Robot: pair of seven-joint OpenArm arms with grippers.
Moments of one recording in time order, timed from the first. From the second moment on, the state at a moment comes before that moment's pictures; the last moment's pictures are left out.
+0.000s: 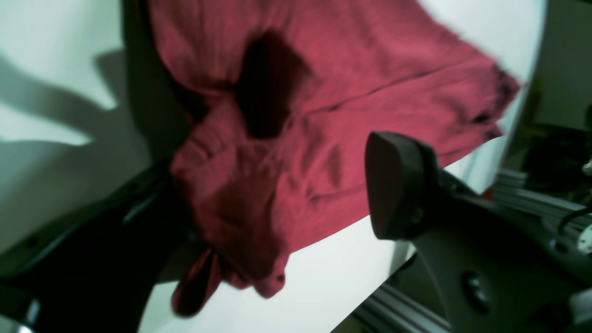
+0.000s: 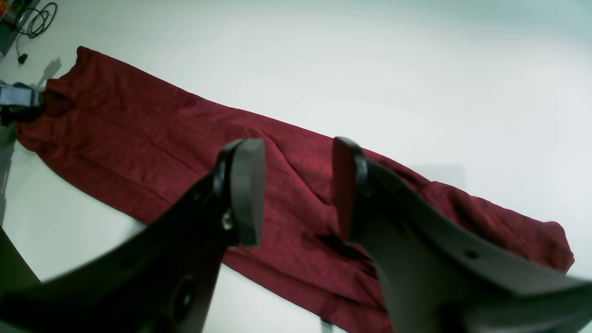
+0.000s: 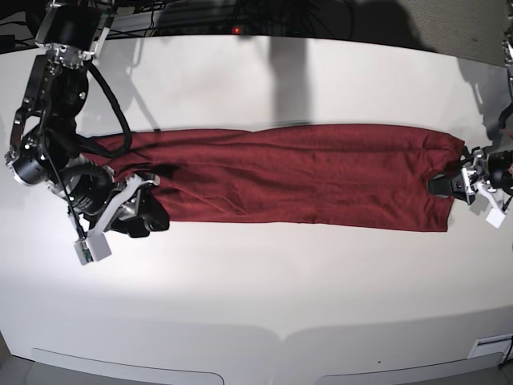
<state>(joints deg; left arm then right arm) -22.2 -32.4 -8.6 35.2 -69.1 -38.1 72.9 2.8 14.3 18.4 103.2 43.1 36.3 -65.2</state>
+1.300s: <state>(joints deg) -20.4 -30.1 -8.6 35.2 -62.3 -38.0 64.9 -0.2 14.3 18.4 103.3 43.1 36.3 -65.9</state>
